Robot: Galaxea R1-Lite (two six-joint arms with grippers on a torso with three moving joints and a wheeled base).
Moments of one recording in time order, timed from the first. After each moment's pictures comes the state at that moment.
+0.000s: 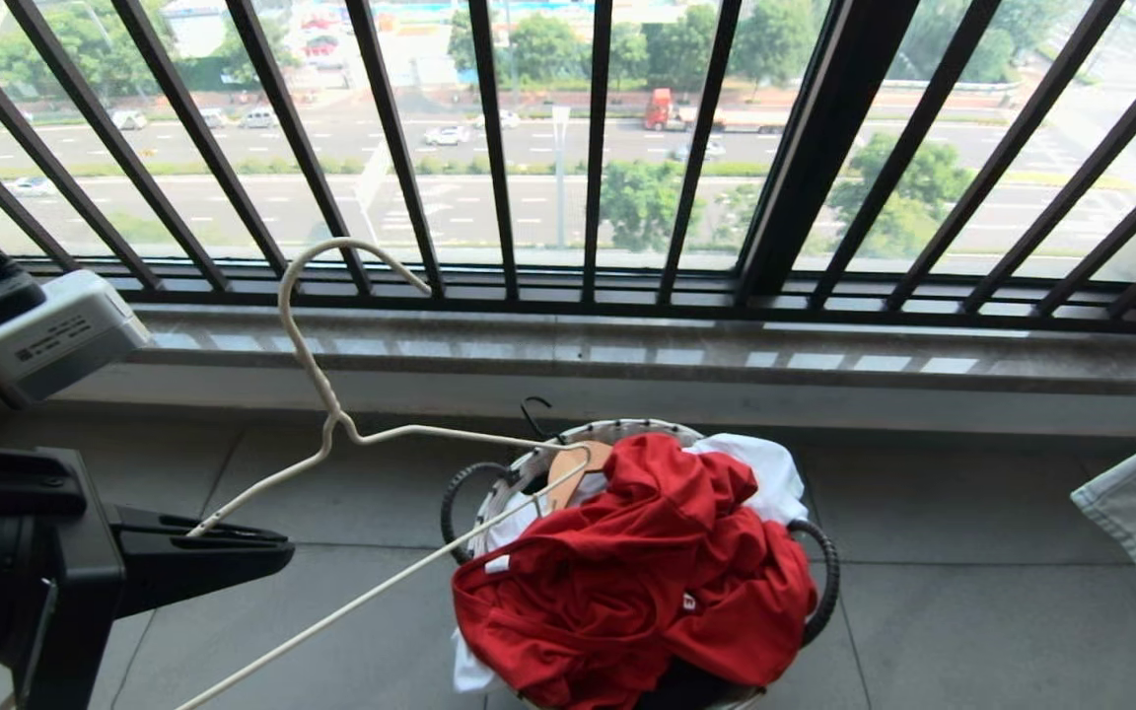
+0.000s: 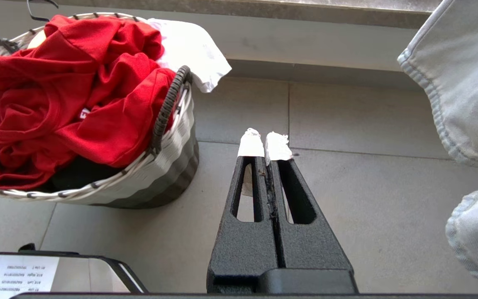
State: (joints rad) left arm -0.50 1.10 -1.06 0.54 -0.23 0.05; right arm 0.01 0.00 -0.01 0.02 0.01 -0.01
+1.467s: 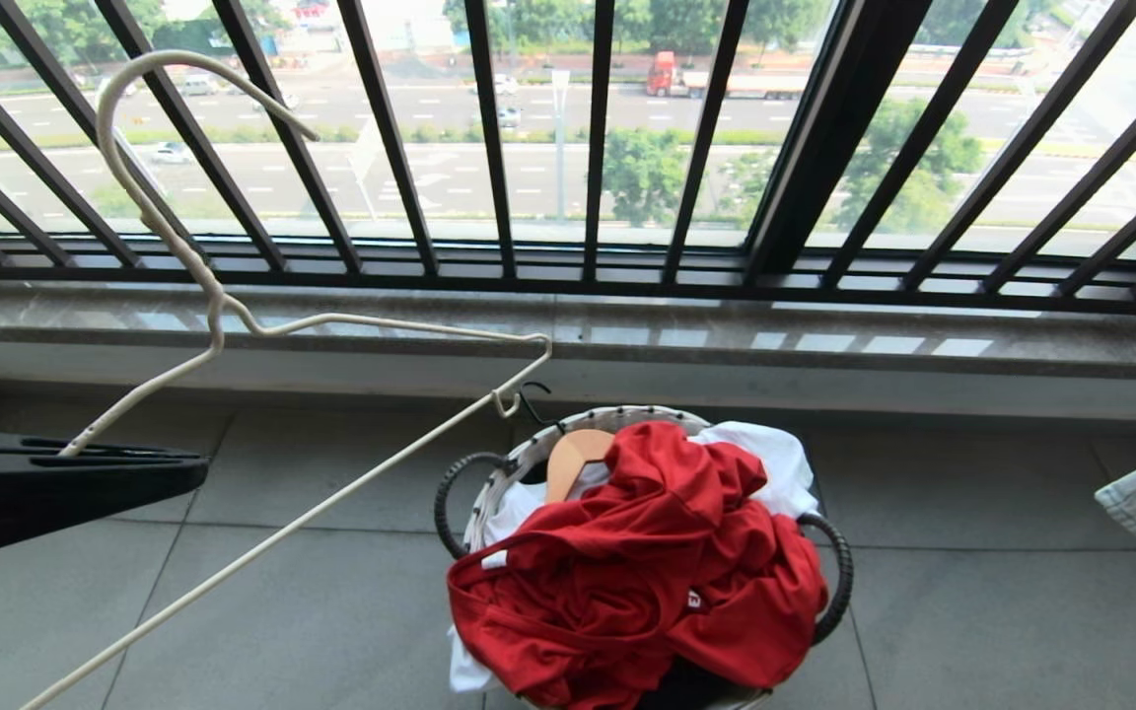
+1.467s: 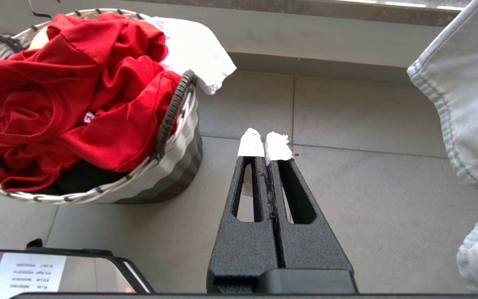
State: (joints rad) left arm -0.50 1.00 -1.17 0.56 -0.16 -0.02; right arm 0.01 0.07 -0.10 0.05 0.02 -0.01
